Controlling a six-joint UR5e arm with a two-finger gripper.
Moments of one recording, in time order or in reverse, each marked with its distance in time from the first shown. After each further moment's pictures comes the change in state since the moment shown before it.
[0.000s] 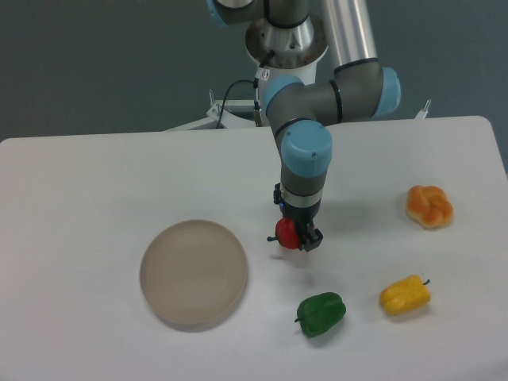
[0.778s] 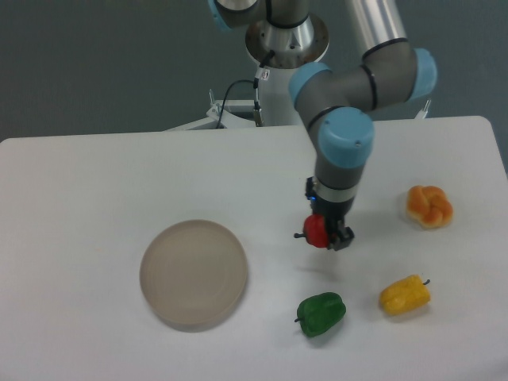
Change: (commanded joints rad) arm 0.009 0.044 0.017 -0.023 0.015 -0.032
